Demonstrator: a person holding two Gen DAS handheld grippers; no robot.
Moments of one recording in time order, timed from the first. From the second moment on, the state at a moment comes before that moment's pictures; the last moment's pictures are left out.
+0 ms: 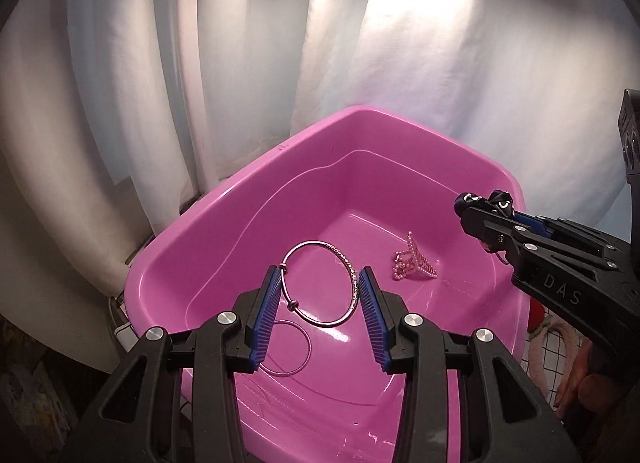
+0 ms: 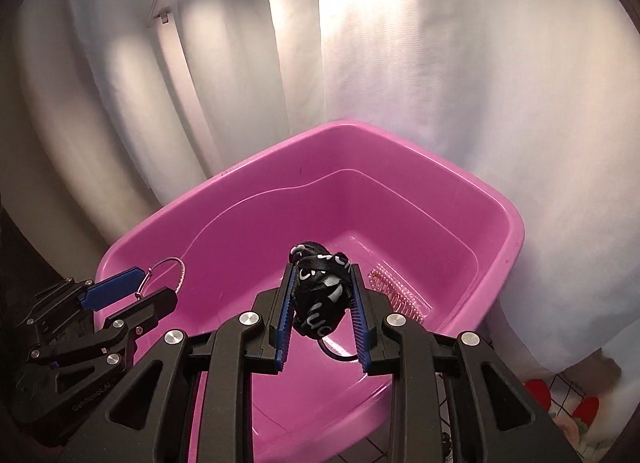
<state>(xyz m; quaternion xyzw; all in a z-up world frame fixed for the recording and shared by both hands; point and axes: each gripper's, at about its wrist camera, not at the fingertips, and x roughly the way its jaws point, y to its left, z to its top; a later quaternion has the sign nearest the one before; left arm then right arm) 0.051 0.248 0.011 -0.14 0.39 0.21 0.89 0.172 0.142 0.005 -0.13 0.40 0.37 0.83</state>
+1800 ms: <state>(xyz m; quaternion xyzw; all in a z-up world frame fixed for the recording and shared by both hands) 0.015 0.249 0.028 -0.15 0.40 0.25 0.87 0.154 0.122 0.021 -0.13 0.40 0.34 0.84</state>
